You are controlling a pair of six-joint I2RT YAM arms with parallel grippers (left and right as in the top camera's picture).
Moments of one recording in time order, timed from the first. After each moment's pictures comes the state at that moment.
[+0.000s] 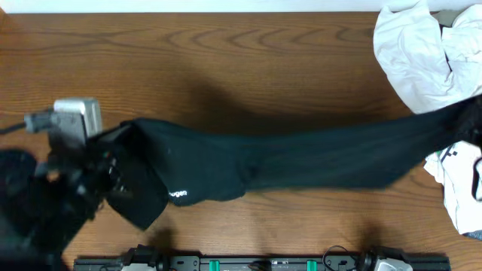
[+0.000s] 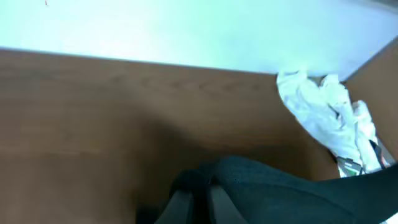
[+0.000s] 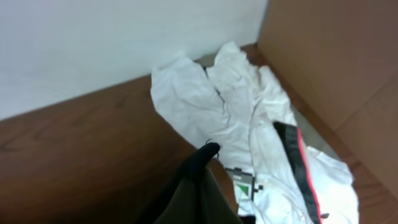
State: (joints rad) left arm -0.05 0.96 1.71 -1.26 0.27 -0.20; right arm -0.17 1.10 1.67 -1.13 0.21 0.16
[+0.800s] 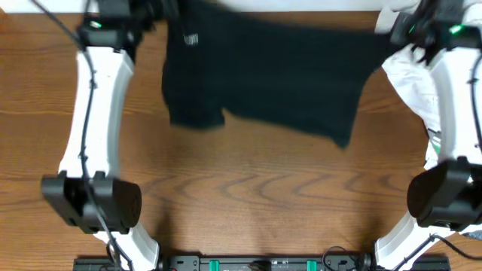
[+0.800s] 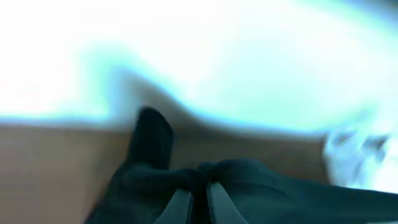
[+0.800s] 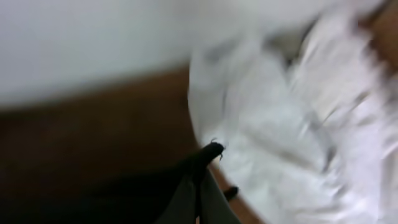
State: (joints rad) left arm -0.04 1.87 2.09 -0.63 0.26 -0.28; right arm -0.12 1.90 2.00 -0.79 0.13 0.19
